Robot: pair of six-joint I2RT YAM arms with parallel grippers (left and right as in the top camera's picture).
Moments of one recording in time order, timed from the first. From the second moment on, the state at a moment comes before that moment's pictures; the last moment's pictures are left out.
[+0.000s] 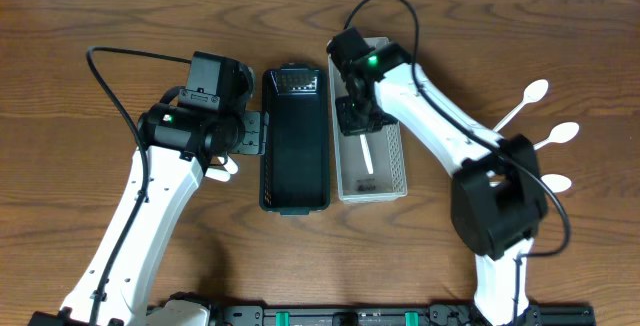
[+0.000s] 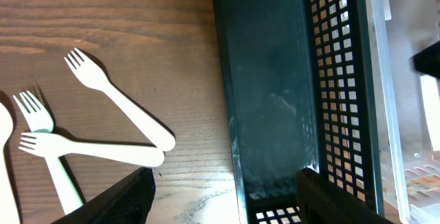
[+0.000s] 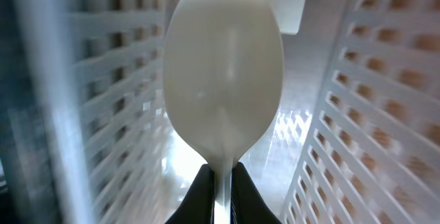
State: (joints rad) left arm -0.25 1.38 1.22 -0.98 0.04 -0.15; right arm 0.55 2.11 1.72 -1.11 -0.01 0.39
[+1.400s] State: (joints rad) left arm -0.25 1.38 1.22 -0.98 0.04 -0.15; right arm -0.29 2.25 1.94 -1.19 0.10 0.57
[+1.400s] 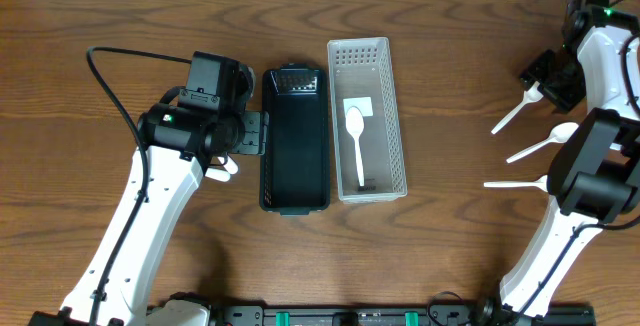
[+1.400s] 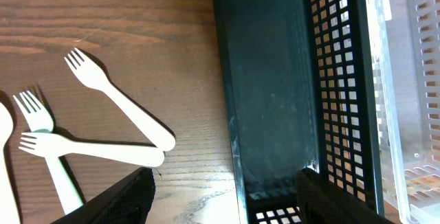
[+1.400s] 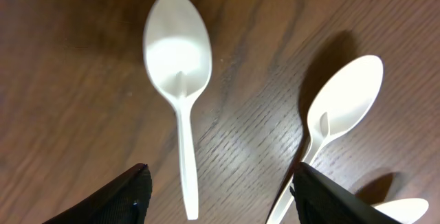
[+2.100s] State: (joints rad) left arm -0.25 1.38 1.22 -0.98 0.04 -0.15; right arm -0.29 2.39 1.94 -1.13 0.00 0.56
